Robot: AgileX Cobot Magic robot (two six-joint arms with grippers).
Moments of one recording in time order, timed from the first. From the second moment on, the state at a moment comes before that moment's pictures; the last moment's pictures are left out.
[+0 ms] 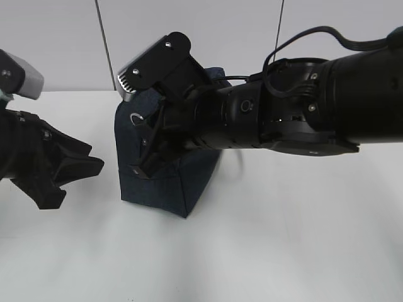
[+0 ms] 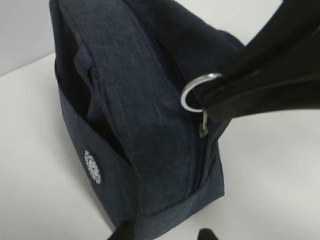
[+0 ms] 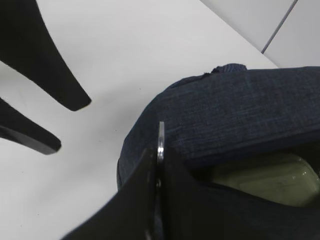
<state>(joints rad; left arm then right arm) -0.19 1.35 -0.64 -1.32 0.55 1.75 0.70 1.73 -1.11 -0.87 -0.06 0.59</state>
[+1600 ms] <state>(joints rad) -0.19 1.68 -0.70 -1.68 0.70 2.04 0.70 1.73 -1.18 -0.87 0.02 0.60</state>
